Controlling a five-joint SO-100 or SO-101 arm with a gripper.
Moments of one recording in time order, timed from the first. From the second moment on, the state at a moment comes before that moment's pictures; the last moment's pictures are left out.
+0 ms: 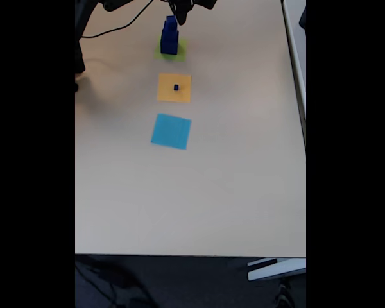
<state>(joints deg) -16.9 56.8 32.1 101.2 88.6</state>
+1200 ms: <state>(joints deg) -16.1 56.8 32.8 101.2 88.2</state>
